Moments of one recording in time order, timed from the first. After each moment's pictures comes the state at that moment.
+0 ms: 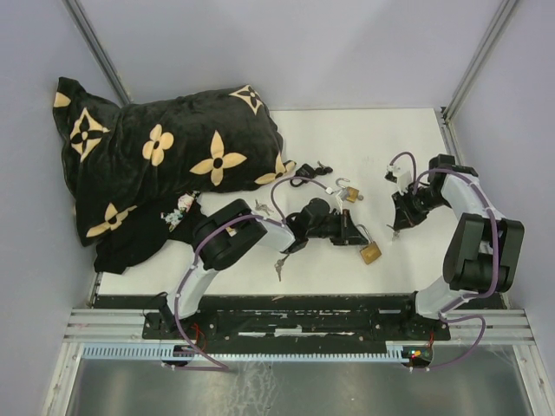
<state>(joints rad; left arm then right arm) -0.96 2.19 1.15 0.77 0.43 -0.96 -0.20 1.58 1.10 -1.00 -0.53 -0.80</state>
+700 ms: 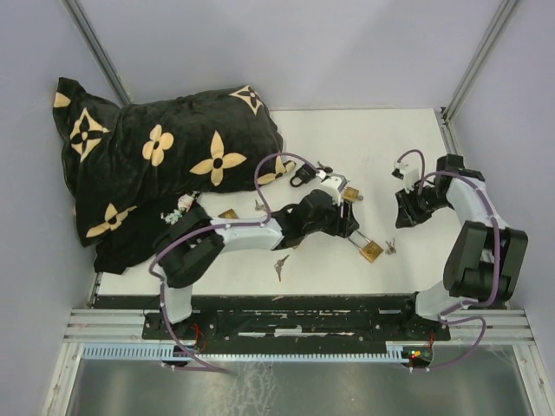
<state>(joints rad) -1.02 1.94 1.19 0.28 -0.01 -0.60 -0.23 1.59 1.09 -0.95 -0.50 -0.77</state>
